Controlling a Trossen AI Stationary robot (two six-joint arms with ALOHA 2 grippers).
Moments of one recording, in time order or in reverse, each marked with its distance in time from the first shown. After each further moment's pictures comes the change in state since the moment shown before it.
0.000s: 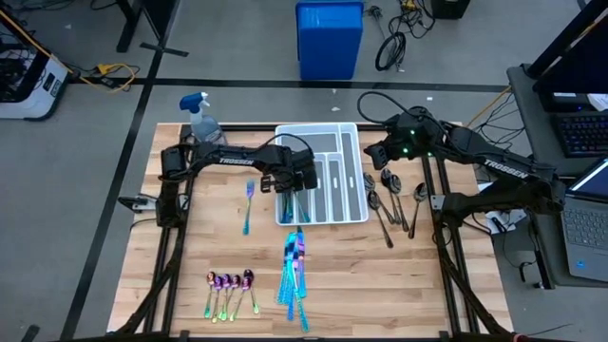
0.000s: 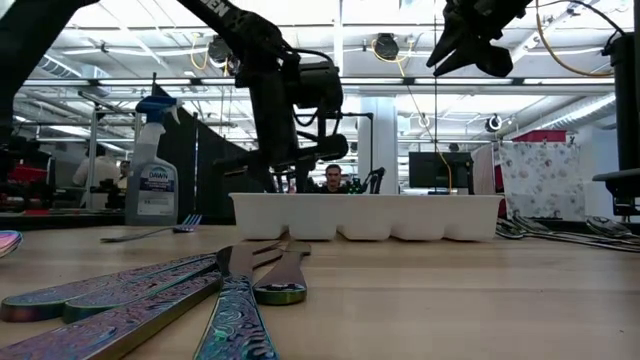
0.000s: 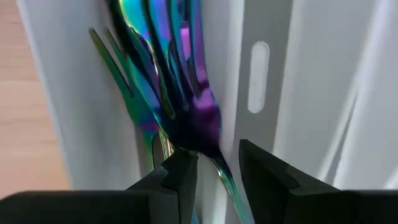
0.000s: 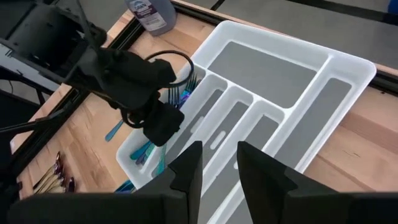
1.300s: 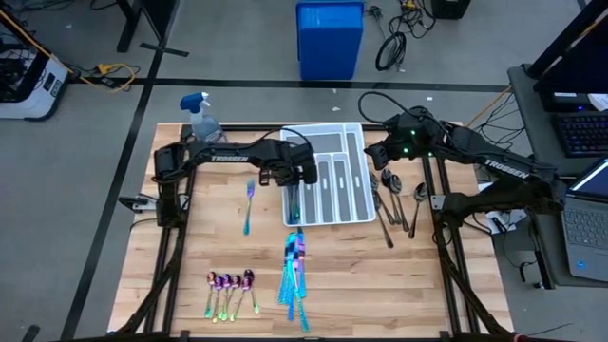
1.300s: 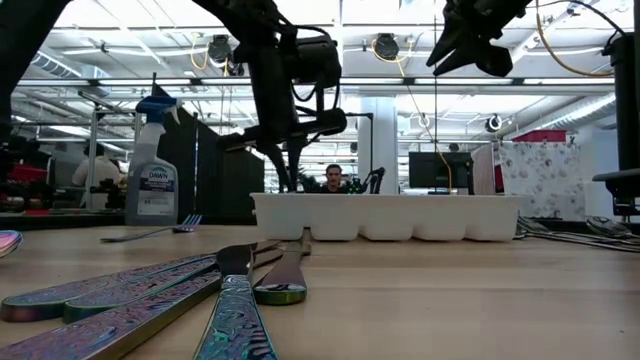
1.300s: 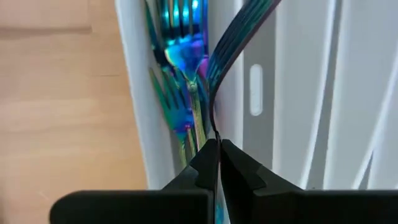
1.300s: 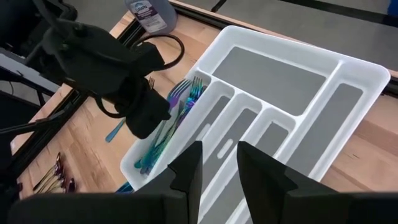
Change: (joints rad) left arm -0.001 -0.065 0.060 -0.082 -0.073 0.060; right arm 0.000 0.000 0.000 0.006 0.002 -0.001
